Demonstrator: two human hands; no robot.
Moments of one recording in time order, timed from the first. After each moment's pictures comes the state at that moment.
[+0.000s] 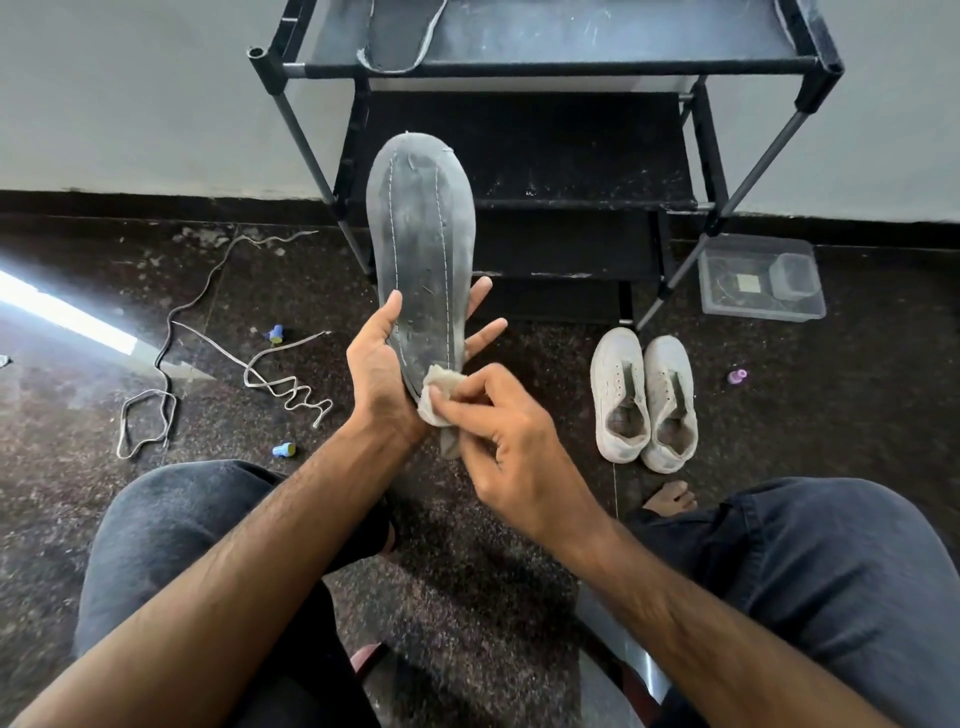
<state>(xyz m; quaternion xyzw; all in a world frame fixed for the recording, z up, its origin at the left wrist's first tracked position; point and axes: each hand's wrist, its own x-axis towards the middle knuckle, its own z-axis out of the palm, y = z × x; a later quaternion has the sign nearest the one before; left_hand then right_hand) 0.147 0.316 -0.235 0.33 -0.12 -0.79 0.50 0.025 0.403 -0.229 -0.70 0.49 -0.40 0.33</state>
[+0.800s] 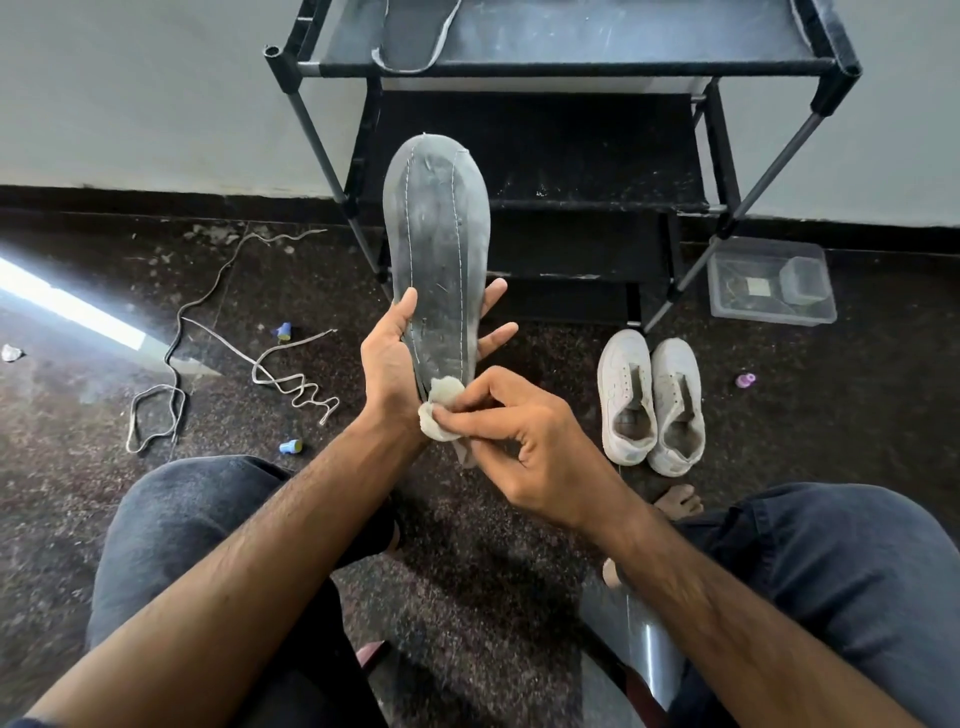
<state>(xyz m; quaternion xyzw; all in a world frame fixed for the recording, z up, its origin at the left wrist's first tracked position) 0.146 0.316 -0.231 0.33 -0.12 -0.79 0.50 0.008 0.395 -0.225 -0.73 0.42 -0.38 0.38</state>
